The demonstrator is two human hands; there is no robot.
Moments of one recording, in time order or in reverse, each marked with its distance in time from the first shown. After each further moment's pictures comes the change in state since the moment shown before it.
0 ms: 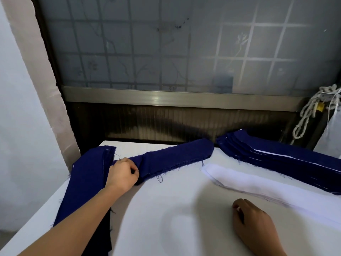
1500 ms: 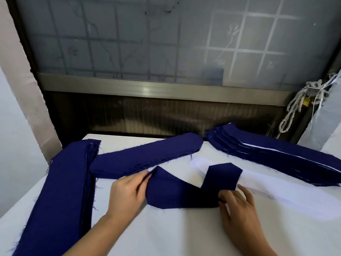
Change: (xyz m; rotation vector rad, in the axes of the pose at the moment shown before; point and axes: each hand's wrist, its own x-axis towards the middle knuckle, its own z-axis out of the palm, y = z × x) left_hand -0.071 0.048 0.042 -0.228 0.496 0.488; right_hand 0.010 0.022 0.022 -0.082 0.335 -0.374
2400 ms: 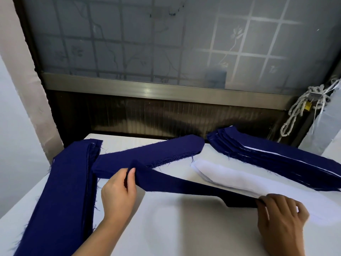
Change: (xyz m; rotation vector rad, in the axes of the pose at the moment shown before) left_hand 0.002 -0.001 -0.008 0.007 0.091 -0.448; right_hand -0.012 0.055 -0.026 -0.360 0.373 0.117
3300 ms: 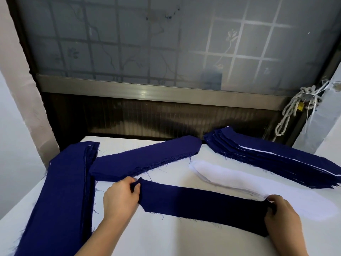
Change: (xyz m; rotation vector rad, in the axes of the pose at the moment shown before) left_hand 0.001 -0.016 0.012 0.334 -0.359 -0.191; right_hand 0.002 0.017 0.001 0.172 -0.569 0.610
